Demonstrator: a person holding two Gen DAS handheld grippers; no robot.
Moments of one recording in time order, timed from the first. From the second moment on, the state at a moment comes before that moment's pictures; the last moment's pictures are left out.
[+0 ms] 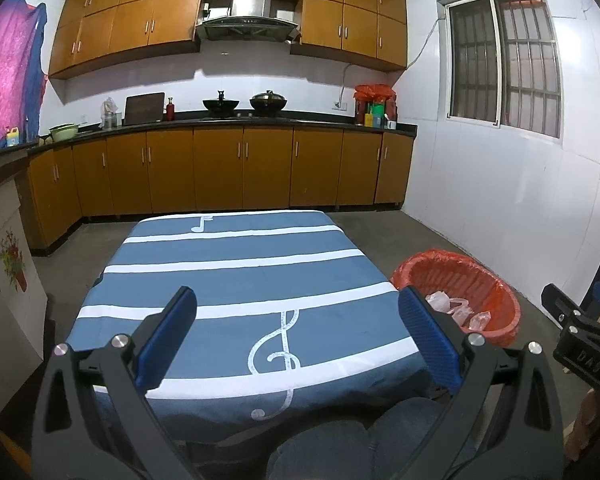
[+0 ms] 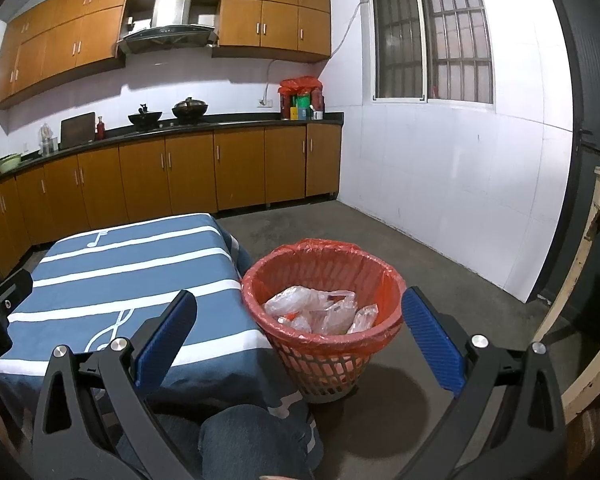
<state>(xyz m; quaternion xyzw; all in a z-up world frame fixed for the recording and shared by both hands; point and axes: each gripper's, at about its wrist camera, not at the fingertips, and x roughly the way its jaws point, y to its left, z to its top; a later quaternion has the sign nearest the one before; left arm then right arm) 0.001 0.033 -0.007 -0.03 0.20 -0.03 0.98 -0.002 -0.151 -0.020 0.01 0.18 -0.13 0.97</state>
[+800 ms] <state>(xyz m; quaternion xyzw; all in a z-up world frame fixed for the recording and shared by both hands) -0.004 0.031 -0.010 -0.02 0.21 -0.02 0.98 -0.005 -0.150 -0.025 0.02 0.20 -0.13 0.97</state>
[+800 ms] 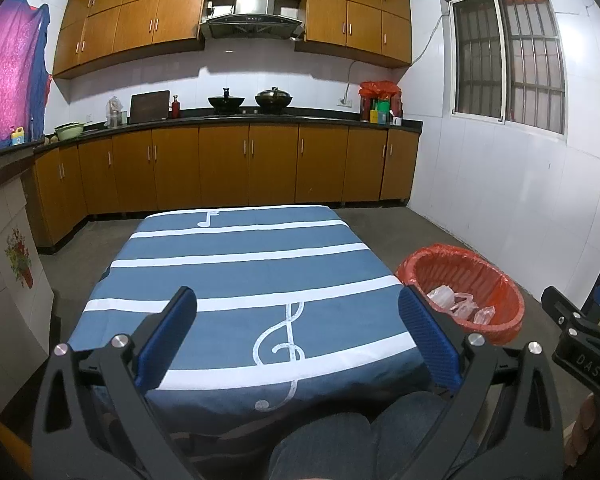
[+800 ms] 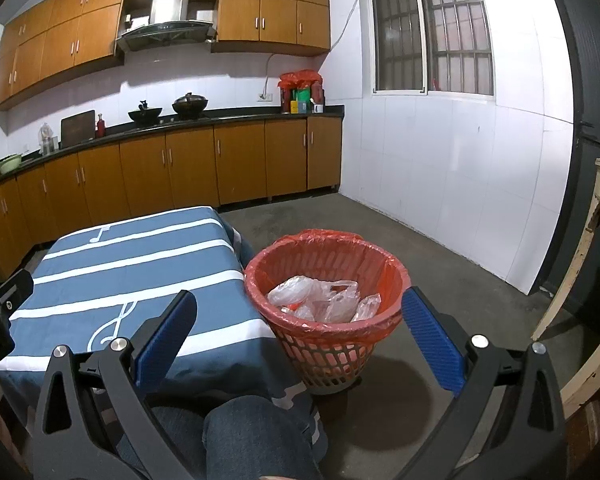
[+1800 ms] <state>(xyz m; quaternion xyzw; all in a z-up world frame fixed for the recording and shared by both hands) -0.004 0.032 -0.012 -0.02 0.21 0.00 0.98 -0.004 -0.150 -0.028 0.02 0.20 -0.13 0.97</state>
